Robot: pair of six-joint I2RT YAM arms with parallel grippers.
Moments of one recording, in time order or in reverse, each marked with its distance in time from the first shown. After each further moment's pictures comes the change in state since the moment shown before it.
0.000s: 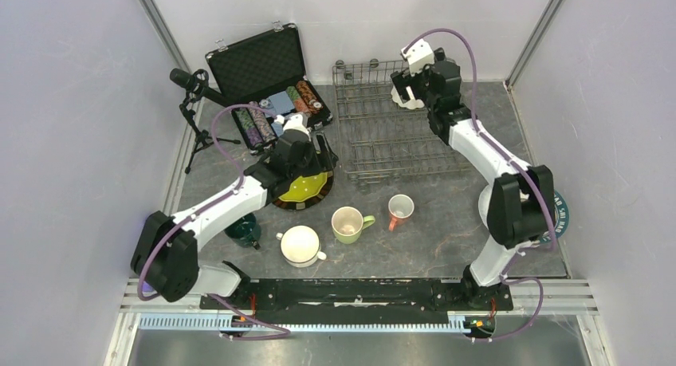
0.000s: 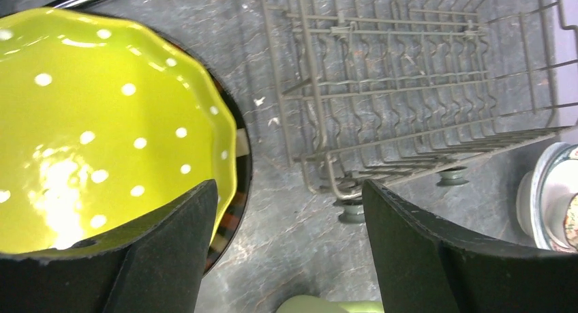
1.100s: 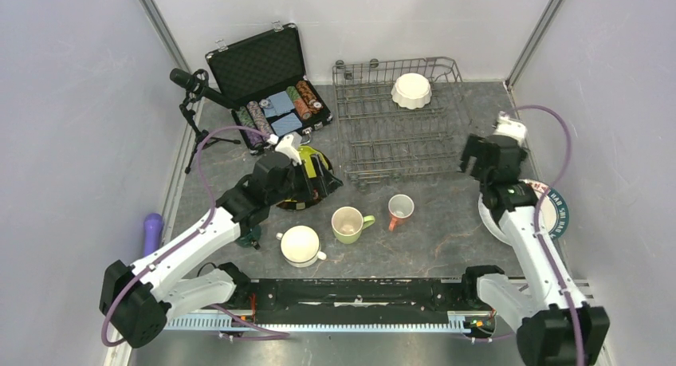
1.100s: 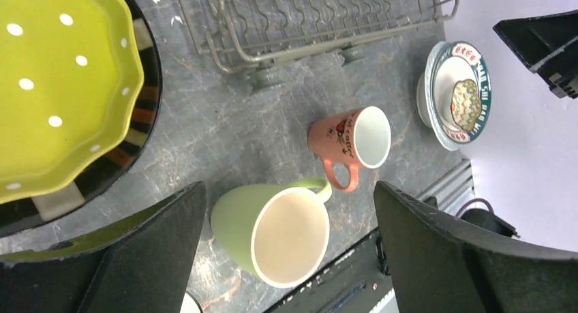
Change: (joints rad) left arm -0.059 -0.344 -0.159 -0.119 0.208 -0.093; right arm -0.123 -0.802 -0.598 -0.617 0.321 0.671
